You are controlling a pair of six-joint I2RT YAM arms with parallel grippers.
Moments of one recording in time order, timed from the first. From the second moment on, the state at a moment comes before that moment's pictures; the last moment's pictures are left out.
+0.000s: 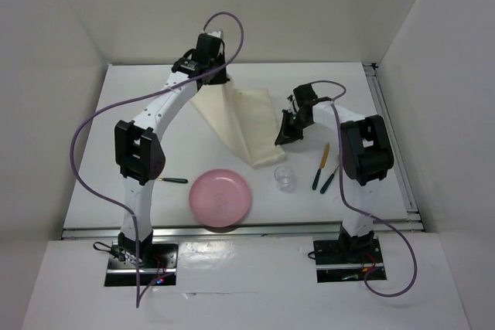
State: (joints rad) left arm -0.39 2.10 2.07 -0.64 -0.12 -0.38; right arm 0.27 1.97 1.32 -0.54 -0.40 0.42
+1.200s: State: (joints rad) left arm -0.31 1.64 1.11 -0.25 -0.08 -0.79; right arm 0.09 1.63 1.02 -0.43 -0.23 0.55
